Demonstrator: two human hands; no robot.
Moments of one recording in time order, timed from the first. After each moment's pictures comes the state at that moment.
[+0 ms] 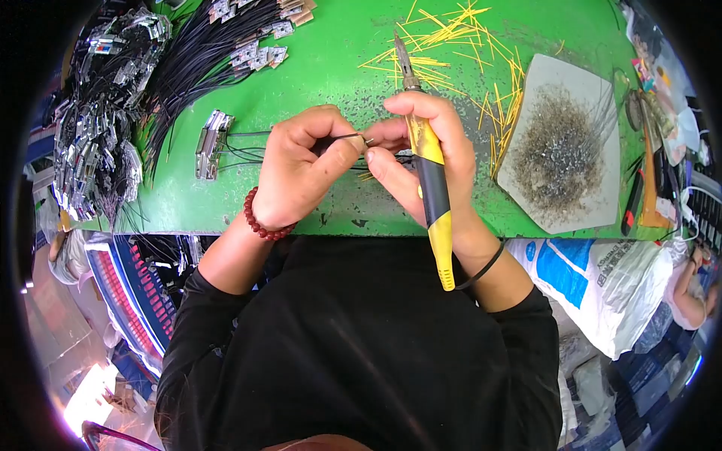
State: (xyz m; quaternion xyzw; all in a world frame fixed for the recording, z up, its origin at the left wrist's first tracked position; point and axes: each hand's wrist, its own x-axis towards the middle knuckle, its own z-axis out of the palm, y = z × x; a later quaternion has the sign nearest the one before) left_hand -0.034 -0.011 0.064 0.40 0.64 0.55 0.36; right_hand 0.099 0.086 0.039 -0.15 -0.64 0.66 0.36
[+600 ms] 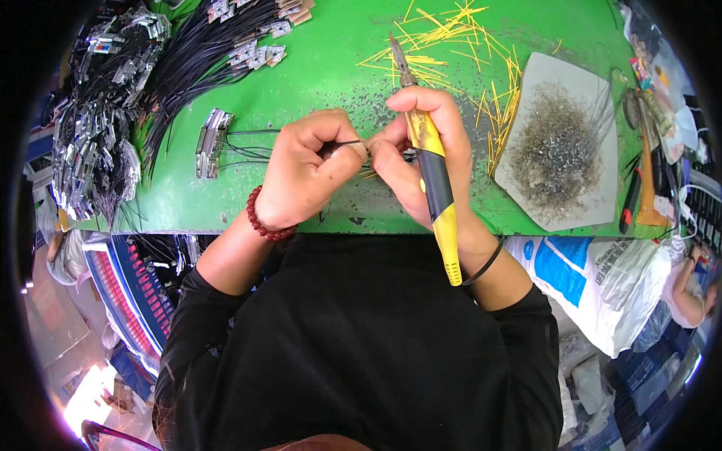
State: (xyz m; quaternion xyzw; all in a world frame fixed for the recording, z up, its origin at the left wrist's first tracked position) left_hand -0.029 -0.012 0.061 0.44 0.63 0.55 0.34; right_hand 0.101 0.085 0.043 -0.19 -0.62 0.68 0.33
